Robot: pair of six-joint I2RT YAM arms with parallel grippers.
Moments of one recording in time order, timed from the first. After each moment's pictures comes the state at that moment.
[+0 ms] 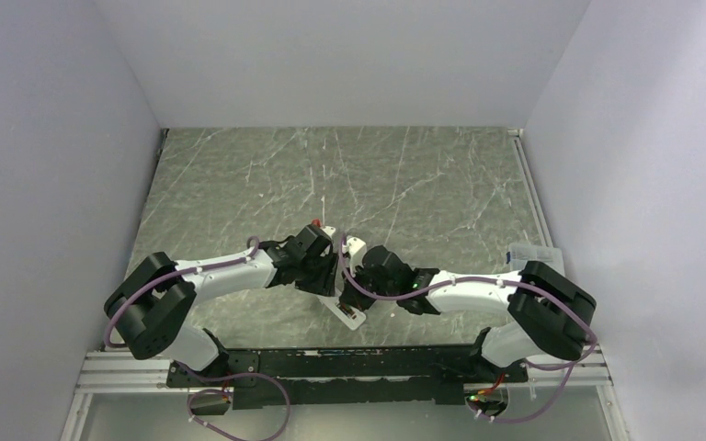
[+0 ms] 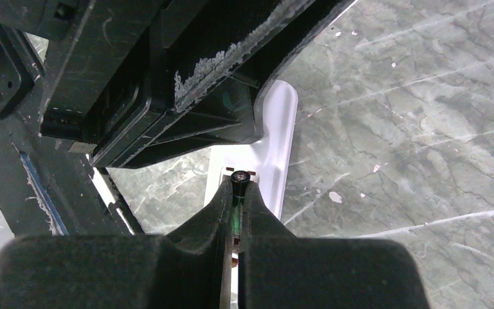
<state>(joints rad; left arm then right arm) -0.82 1.48 0.77 -0.33 0.05 -0.54 1.01 1.42 0.58 0.18 -0.16 0.32</state>
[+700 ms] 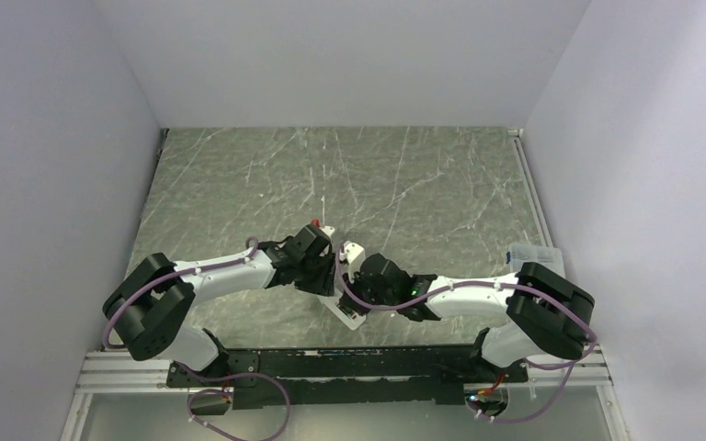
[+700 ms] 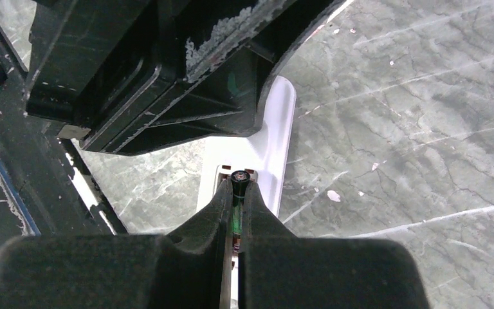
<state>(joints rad) -0.82 1.47 0.76 -0.32 0.05 -0.54 1.06 1.43 0.55 0.22 -0.08 0.29</state>
